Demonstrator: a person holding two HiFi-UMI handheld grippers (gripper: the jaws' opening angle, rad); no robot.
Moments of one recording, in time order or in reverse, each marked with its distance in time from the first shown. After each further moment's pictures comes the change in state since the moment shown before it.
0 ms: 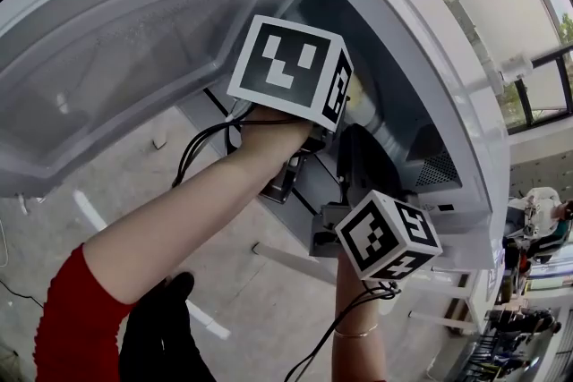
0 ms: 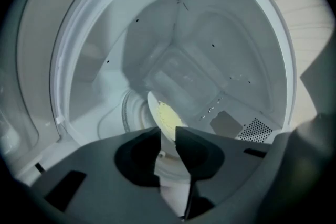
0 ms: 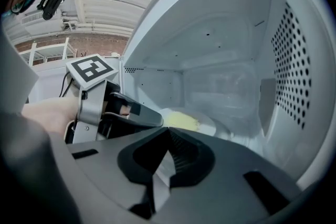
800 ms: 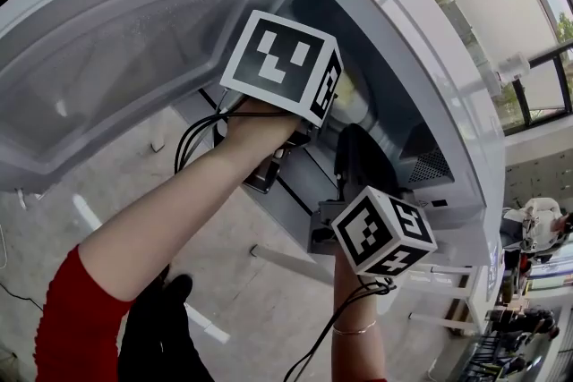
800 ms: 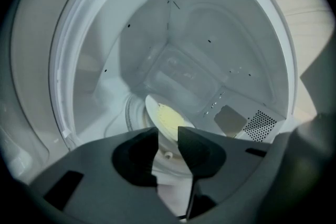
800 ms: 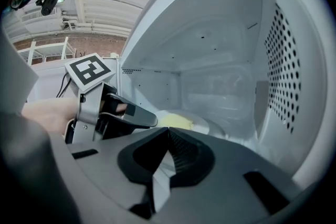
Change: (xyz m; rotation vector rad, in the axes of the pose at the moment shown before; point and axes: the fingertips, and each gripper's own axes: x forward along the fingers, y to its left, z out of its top) left arm -0.001 0.007 0.004 0.105 0.017 0.043; right arm -0.002 -0.009 0.001 -0.010 -0.015 -0.018
